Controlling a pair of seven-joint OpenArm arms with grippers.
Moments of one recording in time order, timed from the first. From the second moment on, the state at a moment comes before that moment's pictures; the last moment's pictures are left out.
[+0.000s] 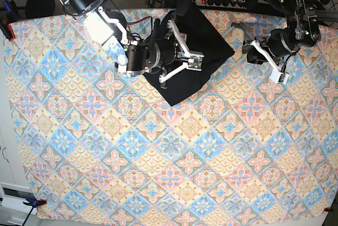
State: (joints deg) left arm 20.9 -17.2 -19.3 100.8 -38.6 -23.6 60.9; right arm 3.2 11.5 -37.4 102.8 22.6 41.5 -64.6
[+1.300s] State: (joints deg) left arm 20.8 -15.9 -19.0 100.7 -38.8 -23.5 60.8; right arm 17.0 15.8 -53.5 102.0 17.5 41.3 -64.0
